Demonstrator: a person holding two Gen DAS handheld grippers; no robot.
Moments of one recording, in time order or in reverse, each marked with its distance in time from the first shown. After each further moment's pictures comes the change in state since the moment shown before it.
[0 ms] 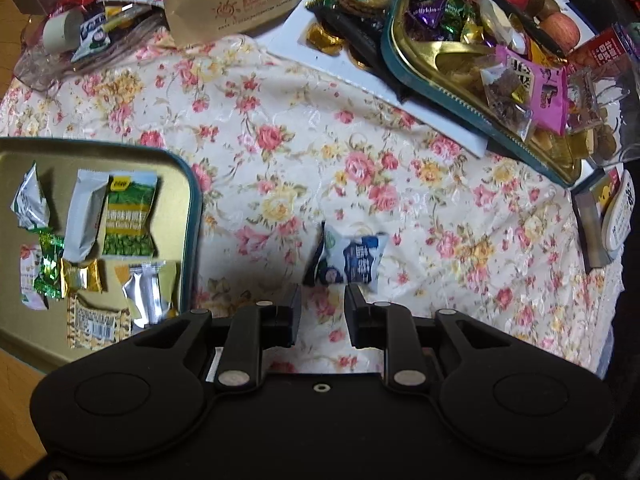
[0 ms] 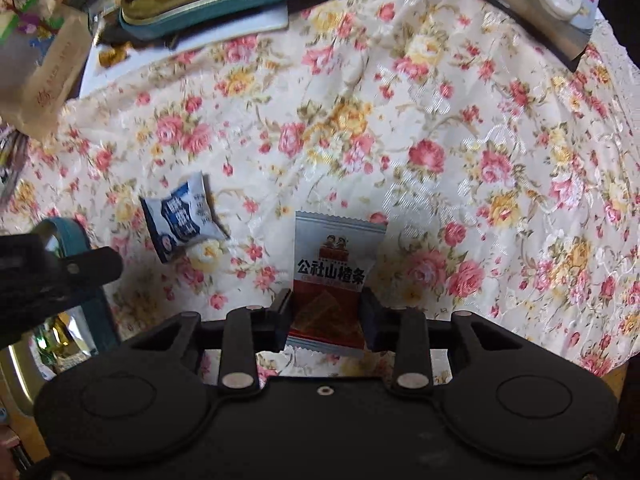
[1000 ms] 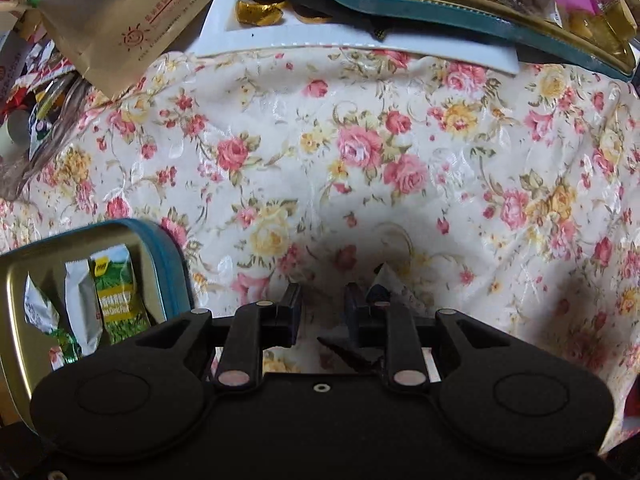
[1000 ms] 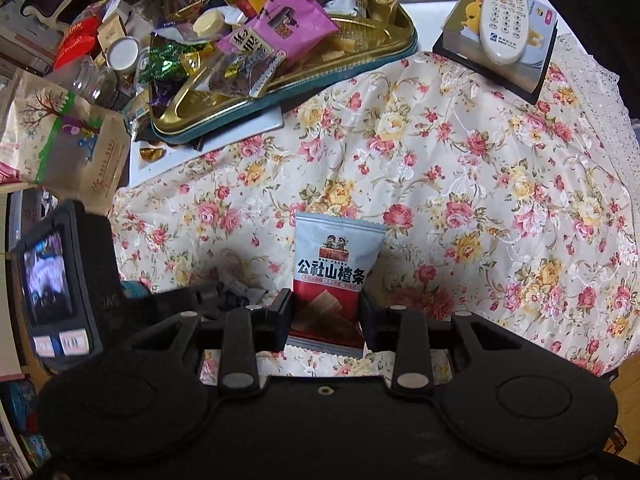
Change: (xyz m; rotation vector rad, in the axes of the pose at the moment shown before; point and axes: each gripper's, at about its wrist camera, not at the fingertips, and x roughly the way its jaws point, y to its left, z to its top) left arm 0.073 -0.030 0.000 0.313 0.058 0.231; right arm -0.087 -0.051 0.014 0.104 -0.109 0.148
